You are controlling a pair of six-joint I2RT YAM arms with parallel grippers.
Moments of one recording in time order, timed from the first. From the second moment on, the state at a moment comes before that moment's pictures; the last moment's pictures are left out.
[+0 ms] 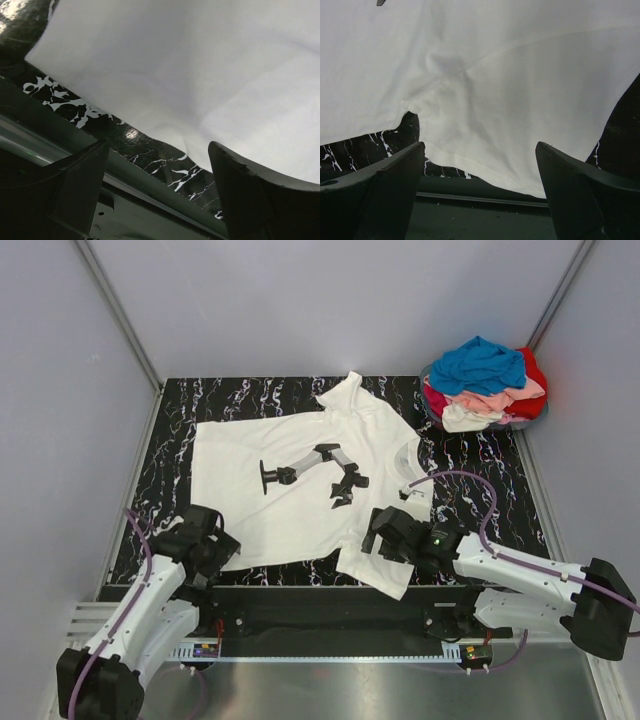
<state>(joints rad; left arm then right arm) -0.23 0.74 0.45 -0.98 -0.11 -1.17 0.99 1.08 0.66 -0.62 0.37 1.12</state>
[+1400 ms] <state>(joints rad) -0.14 0.71 0.40 -0.85 -0.40 -1.22 1.06 1.30 0.71 -0.96 0.21 1.25</state>
